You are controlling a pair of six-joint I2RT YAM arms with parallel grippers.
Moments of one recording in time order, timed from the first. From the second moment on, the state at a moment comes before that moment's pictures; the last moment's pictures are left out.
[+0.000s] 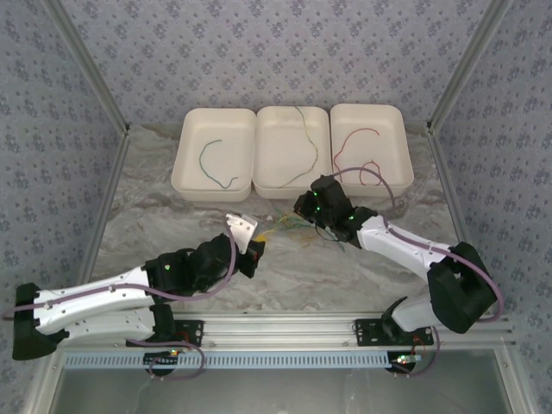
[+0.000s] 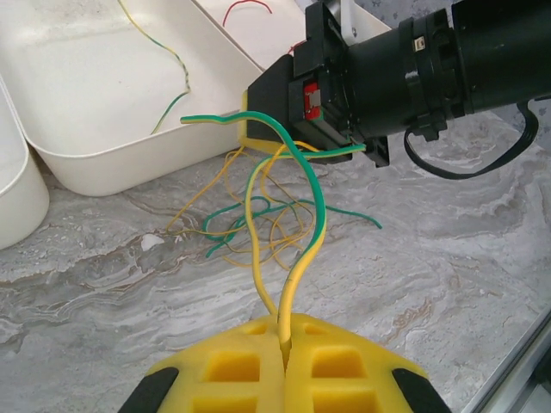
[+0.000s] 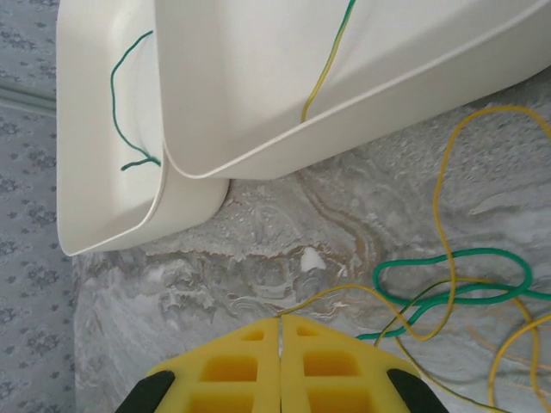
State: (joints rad) left arm -1.26 0.89 0.76 -0.36 -0.45 -0.44; right arm 0.65 1.39 0.85 -0.12 0.02 1.05
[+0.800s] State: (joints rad) left arm -1.26 0.70 0.74 -0.51 -0.47 -0.47; right arm 0.57 1.38 0.86 -0.20 0.04 0.95
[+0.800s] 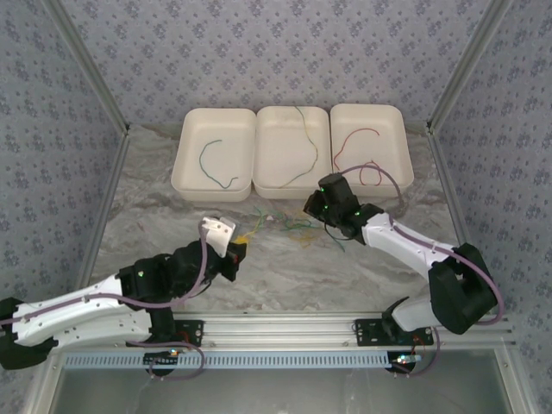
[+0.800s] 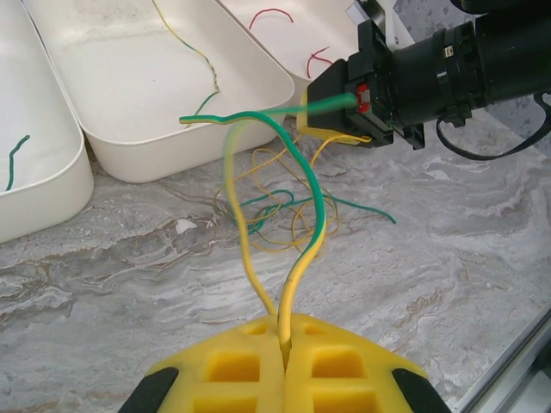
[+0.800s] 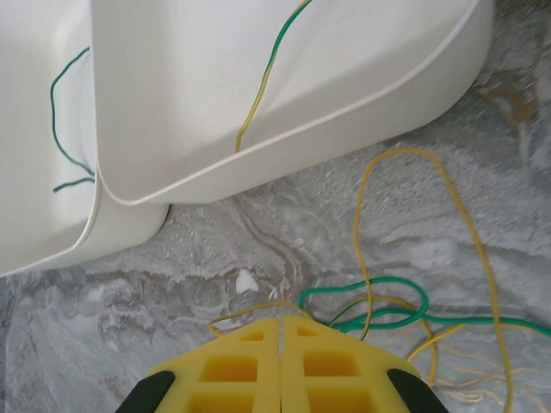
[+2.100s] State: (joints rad) left arm -1.11 0.85 0.69 -0.30 -0.28 -0.72; right arm 0.89 1.21 0.93 -0.39 0.30 0.85
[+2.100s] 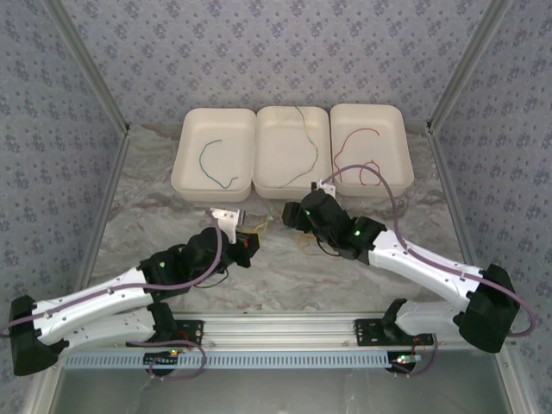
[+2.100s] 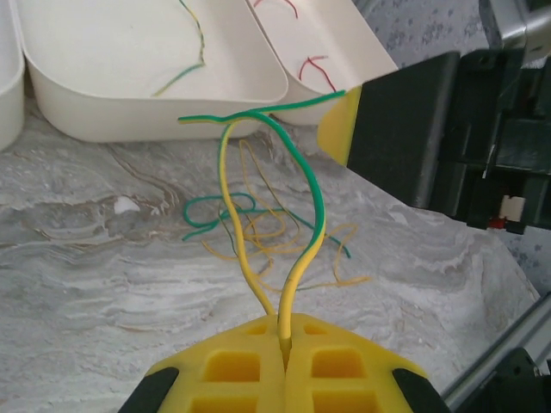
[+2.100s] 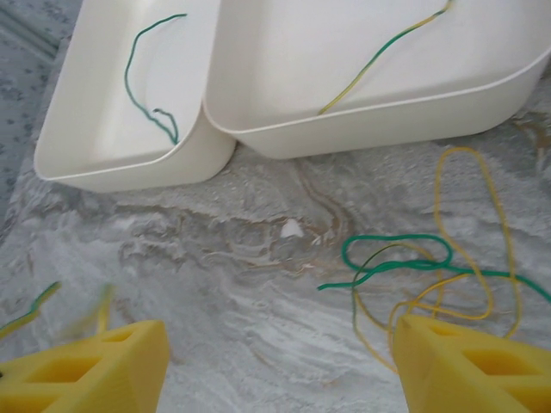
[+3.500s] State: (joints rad) left arm -0.81 0.73 0.58 -0.11 0.08 -0.93; right arm 1.12 1.26 0.86 -0.06 0.34 1.06
